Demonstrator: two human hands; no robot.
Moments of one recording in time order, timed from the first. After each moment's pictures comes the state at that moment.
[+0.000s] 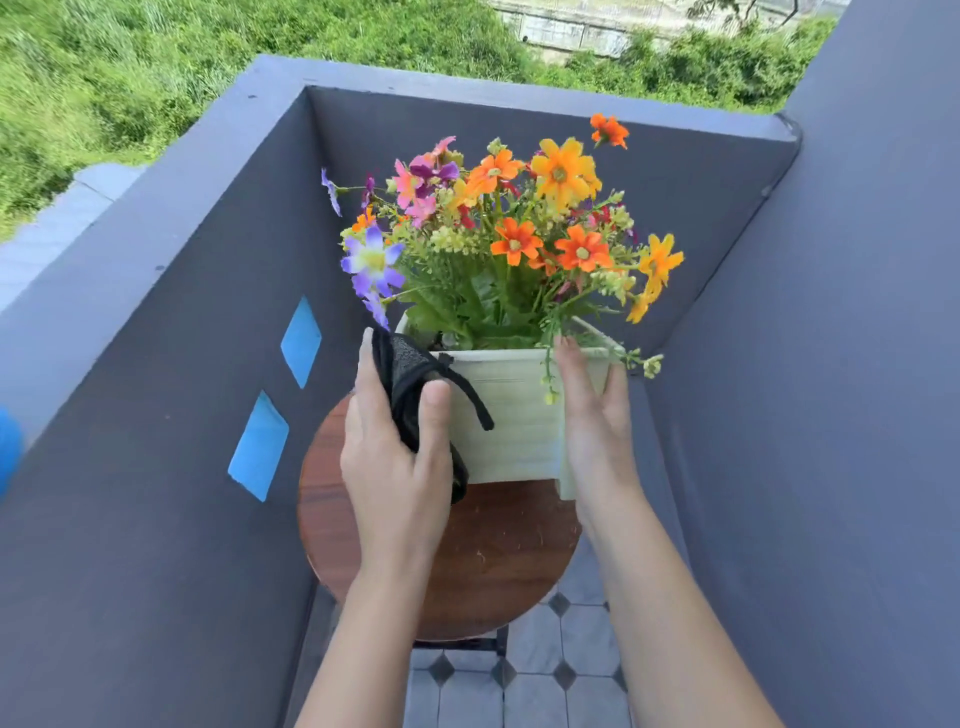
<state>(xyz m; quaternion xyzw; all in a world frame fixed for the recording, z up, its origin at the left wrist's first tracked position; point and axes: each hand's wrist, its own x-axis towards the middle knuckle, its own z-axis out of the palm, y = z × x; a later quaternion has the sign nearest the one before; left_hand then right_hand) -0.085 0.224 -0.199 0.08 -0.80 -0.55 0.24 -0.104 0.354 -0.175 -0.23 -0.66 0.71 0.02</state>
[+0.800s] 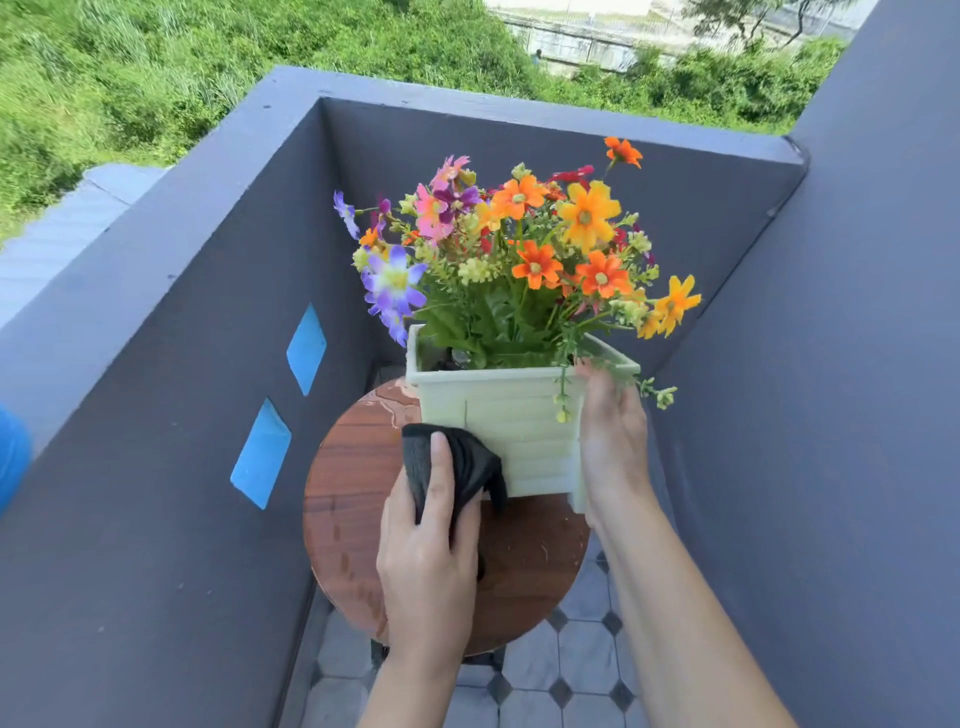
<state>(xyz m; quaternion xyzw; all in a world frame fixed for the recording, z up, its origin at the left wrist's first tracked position) -0.051 0.239 -0.248 0.03 -0.87 -0.42 0.27 -0.115 0.350 -0.163 -0.27 -0.68 0.68 0.06</state>
